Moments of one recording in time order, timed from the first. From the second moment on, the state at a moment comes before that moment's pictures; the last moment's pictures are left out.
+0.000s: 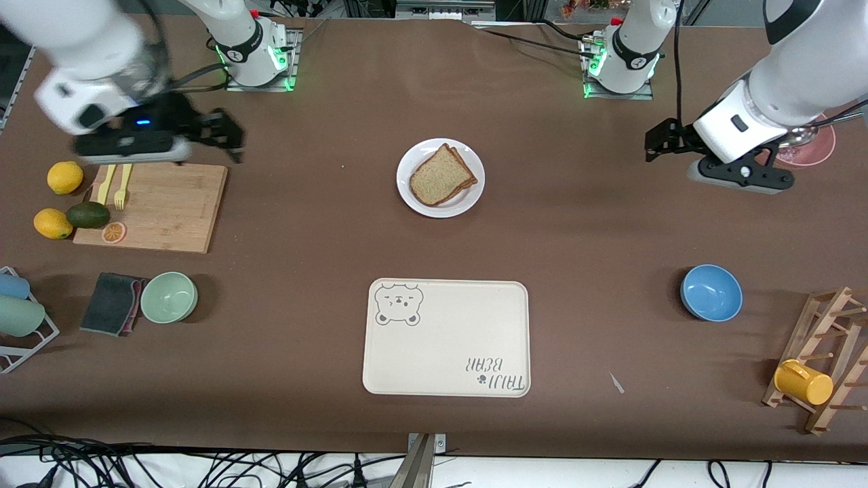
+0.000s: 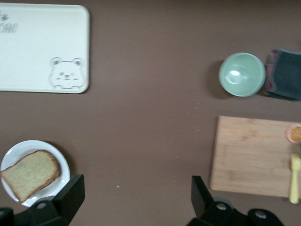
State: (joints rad) left arm -0.08 0.02 -0.11 -1.68 -0.13 1.54 -0.06; right arm 0.20 -0.03 0.03 -1.67 0.02 1.69 0.25
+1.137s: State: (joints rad) left arm -0.11 0.51 -0.12 -1.68 -0.75 1.74 0.32; right arm 0.18 0.01 -0.25 -1.58 0.01 1.58 -0.03
